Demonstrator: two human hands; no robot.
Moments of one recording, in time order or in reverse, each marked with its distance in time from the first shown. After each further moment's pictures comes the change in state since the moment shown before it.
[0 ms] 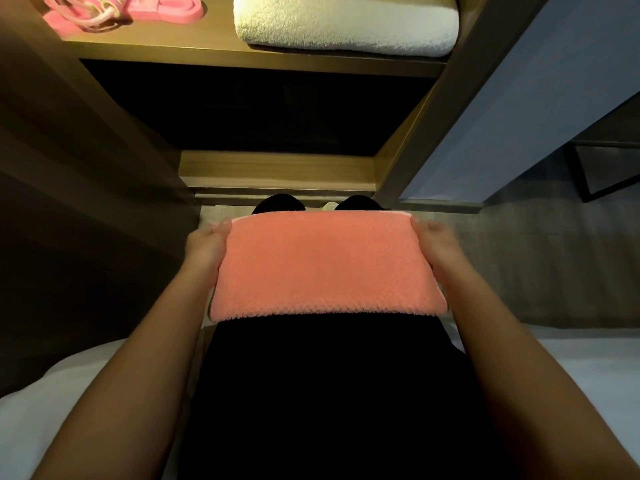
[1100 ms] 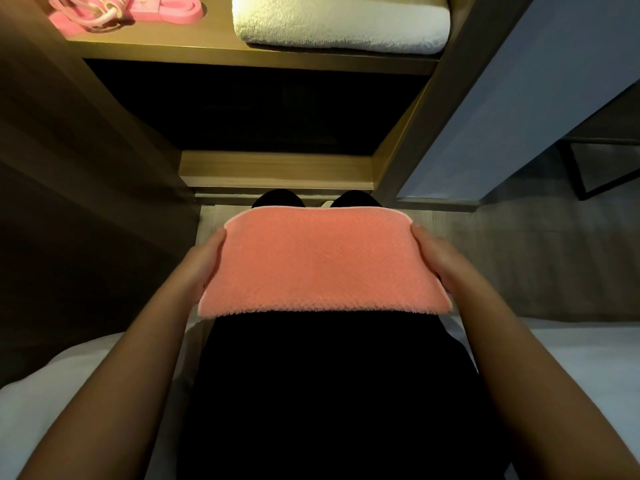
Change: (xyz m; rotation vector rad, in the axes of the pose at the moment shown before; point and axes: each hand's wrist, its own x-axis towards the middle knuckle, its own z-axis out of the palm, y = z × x) left_hand -0.022 -0.023 -0.016 0.129 -0.175 -0.021; right_hand -0.021 0.020 -0.013 -0.089 -0.122 0.068
